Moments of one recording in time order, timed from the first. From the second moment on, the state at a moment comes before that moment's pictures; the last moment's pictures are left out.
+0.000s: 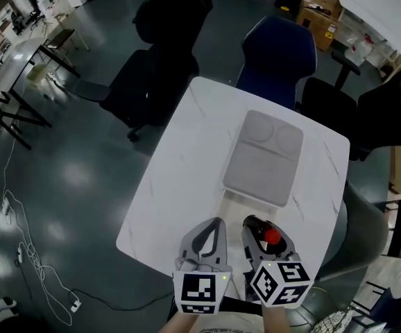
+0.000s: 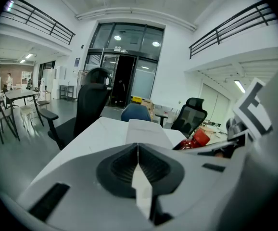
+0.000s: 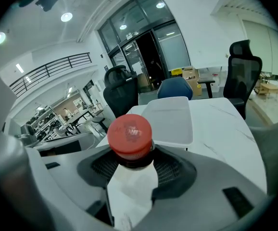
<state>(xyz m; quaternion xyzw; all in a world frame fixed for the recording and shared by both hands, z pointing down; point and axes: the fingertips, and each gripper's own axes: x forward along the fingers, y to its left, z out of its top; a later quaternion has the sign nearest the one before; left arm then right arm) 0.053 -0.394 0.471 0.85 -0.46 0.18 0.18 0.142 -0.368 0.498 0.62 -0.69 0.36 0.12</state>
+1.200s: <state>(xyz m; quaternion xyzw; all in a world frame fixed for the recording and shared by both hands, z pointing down) 0.063 -0.405 0.543 0.83 -0.45 0.23 0.24 0.143 -0.386 0.582 0.59 -0.66 0.41 0.22</state>
